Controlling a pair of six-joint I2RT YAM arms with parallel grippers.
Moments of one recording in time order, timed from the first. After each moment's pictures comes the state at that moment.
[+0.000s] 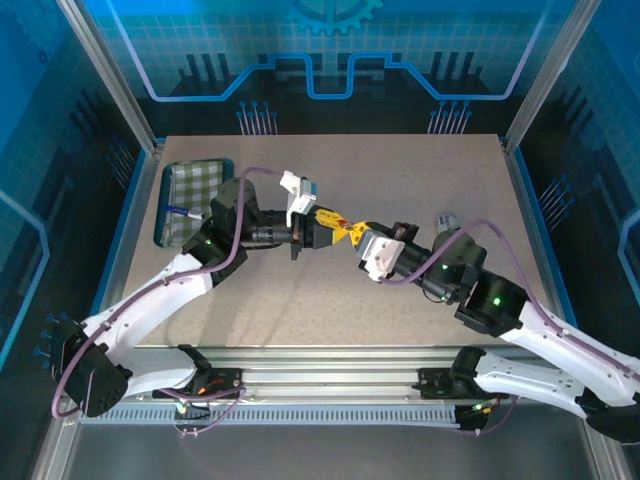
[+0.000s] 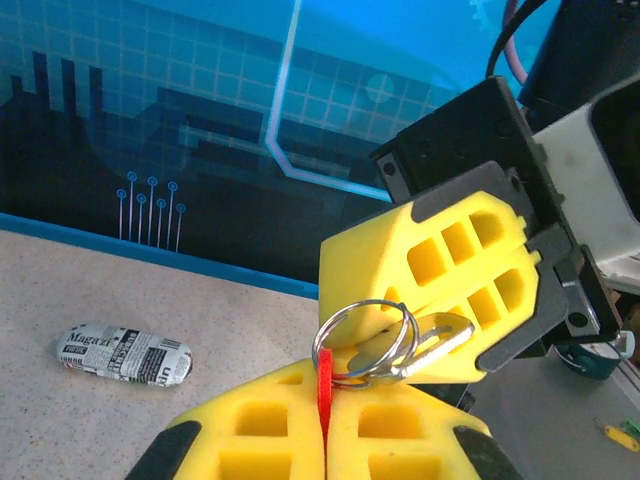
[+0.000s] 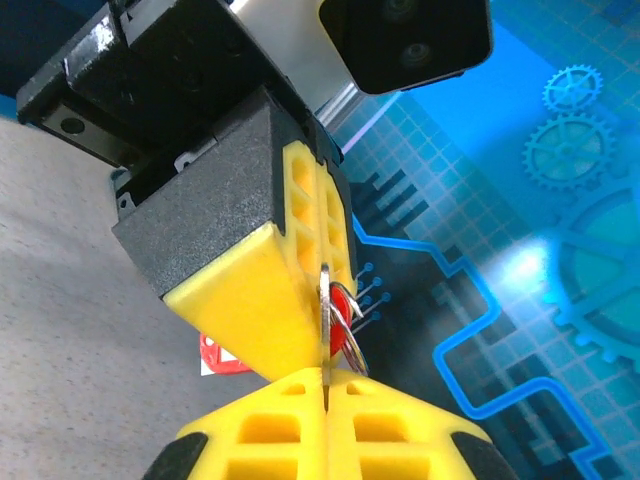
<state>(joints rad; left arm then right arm) -0.61 1.20 1.02 0.17 0.88 -0.22 0.98 0.84 0.96 -0.22 0.14 -0.75</state>
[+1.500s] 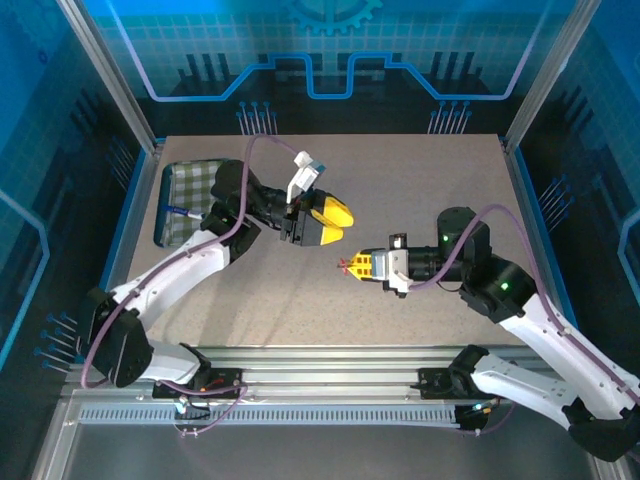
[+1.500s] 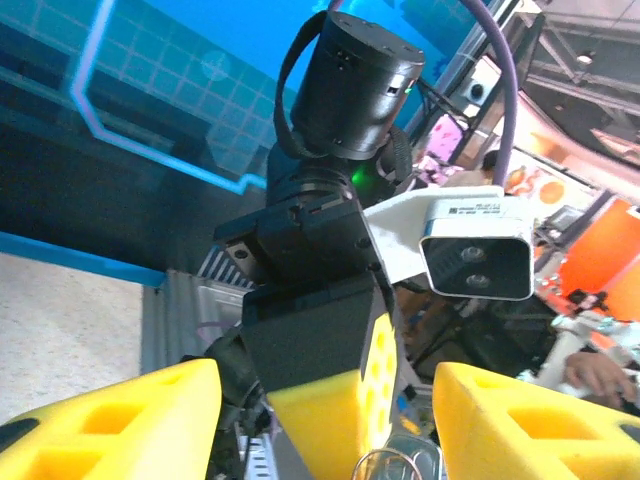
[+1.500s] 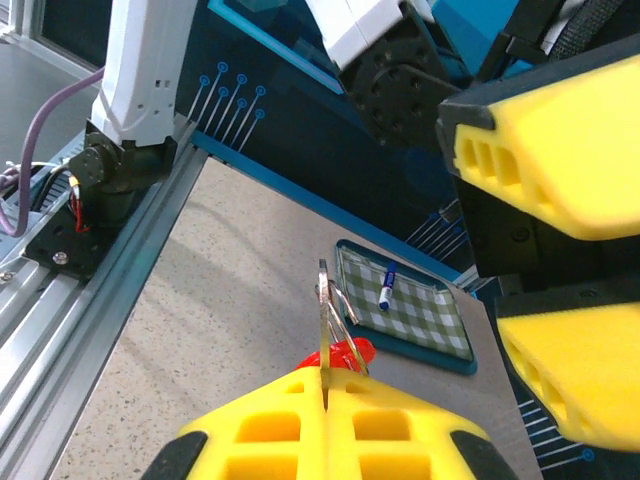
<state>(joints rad) -0.53 1.40 1.12 0.64 1.35 -0.90 0.71 0.86 1.03 -0.47 -0.67 -0.81</state>
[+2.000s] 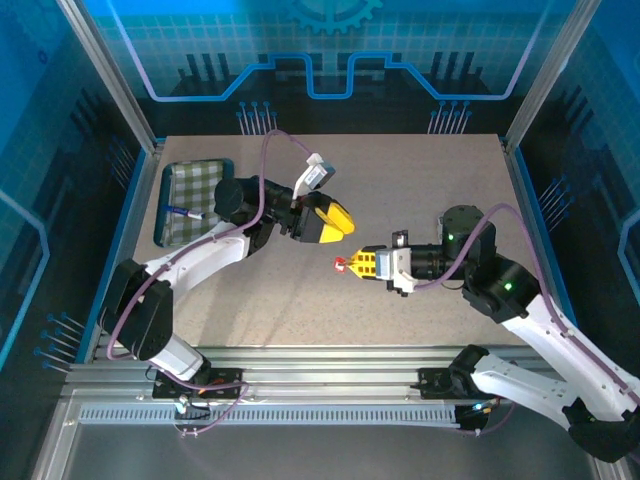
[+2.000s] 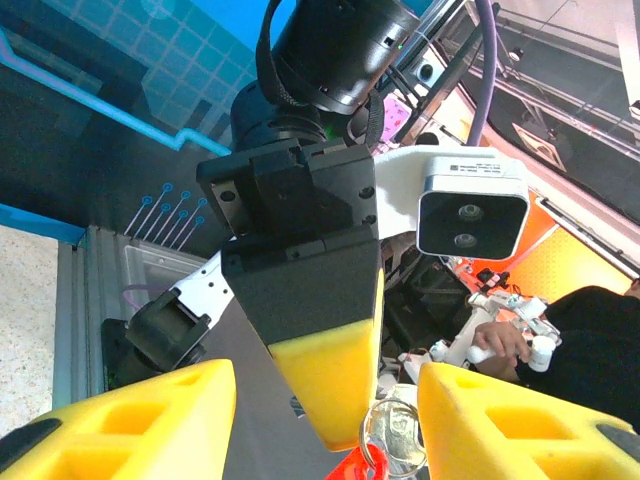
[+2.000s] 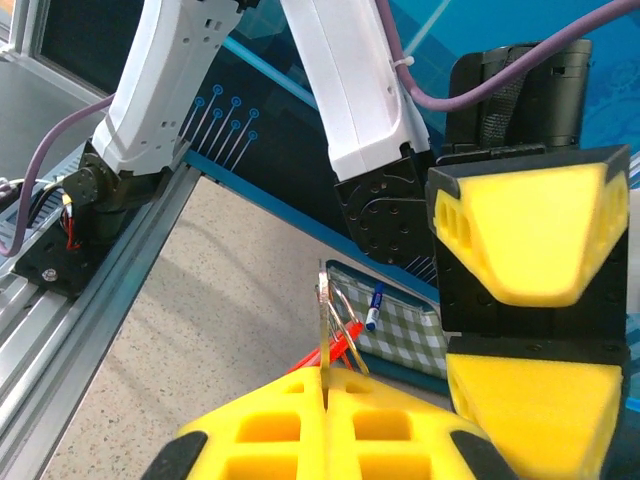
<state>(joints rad) -0.53 1.56 1.12 1.24 1.46 -1.46 0.70 0.86 1.05 -0.45 -0.69 -0.81</state>
